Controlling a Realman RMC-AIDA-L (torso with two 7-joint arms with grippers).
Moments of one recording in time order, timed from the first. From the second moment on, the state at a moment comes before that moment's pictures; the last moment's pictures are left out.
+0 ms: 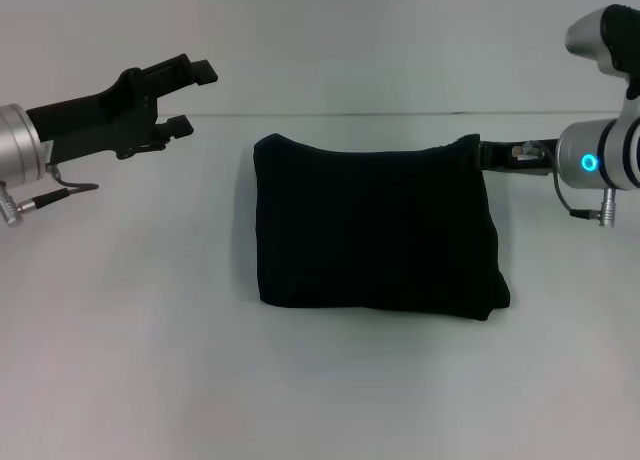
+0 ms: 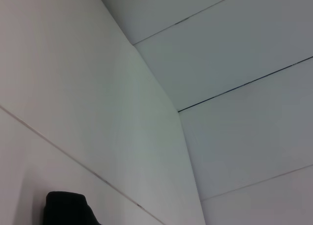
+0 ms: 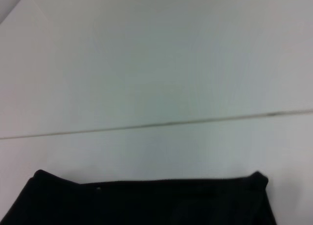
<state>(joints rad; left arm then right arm) -0.65 -2.03 0.56 0.69 1.93 1.30 -2.51 0.89 2.06 -0.88 -0.47 -2.33 -0.69 2.42</state>
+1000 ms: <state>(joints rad) -0.64 -2.04 0.56 0.69 1.93 1.31 -2.51 0.89 2.01 -0.89 -0.48 -2.38 -0.59 2.48</state>
